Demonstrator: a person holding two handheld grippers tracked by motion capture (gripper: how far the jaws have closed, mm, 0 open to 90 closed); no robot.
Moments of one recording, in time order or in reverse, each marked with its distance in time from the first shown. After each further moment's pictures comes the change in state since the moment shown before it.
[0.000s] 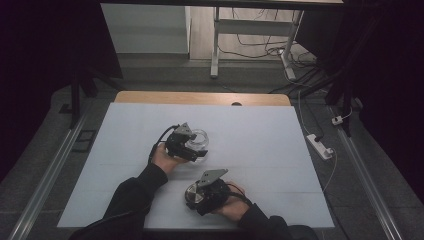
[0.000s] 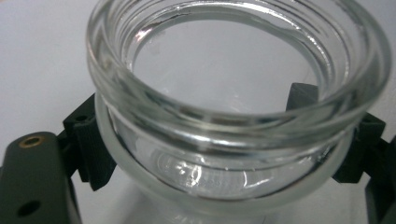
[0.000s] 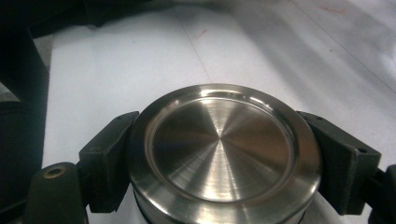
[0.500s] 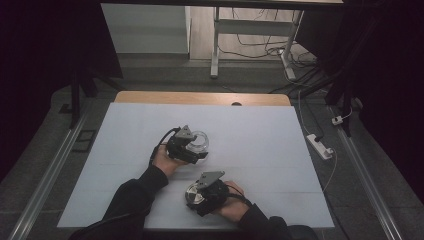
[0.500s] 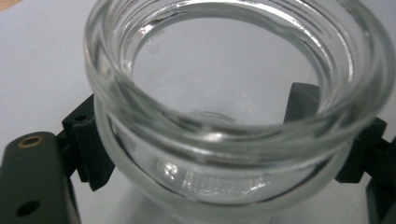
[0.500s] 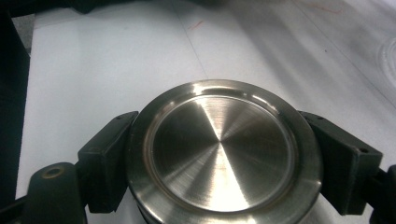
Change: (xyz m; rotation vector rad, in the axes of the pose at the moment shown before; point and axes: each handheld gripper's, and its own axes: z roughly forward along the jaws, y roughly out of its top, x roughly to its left) left arm -0.004 -0.006 0.002 -0.020 0.027 0.048; right arm 0.002 0.001 0.002 0.035 -0.045 -0.077
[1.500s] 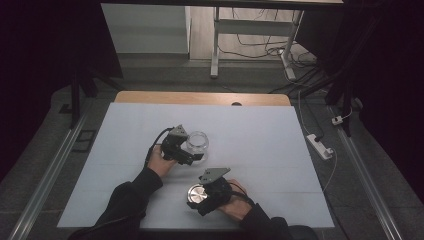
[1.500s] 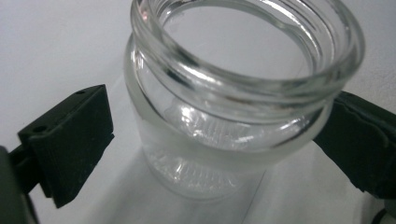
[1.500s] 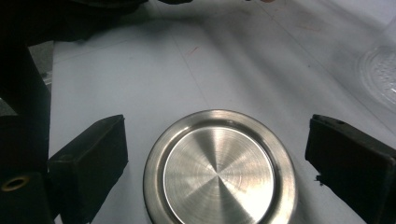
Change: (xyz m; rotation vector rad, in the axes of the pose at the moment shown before) left arm 0.004 -0.006 -0.016 0.007 -0.036 -0.112; right arm -0.002 0.006 -0.013 -0.065 0.006 0.080
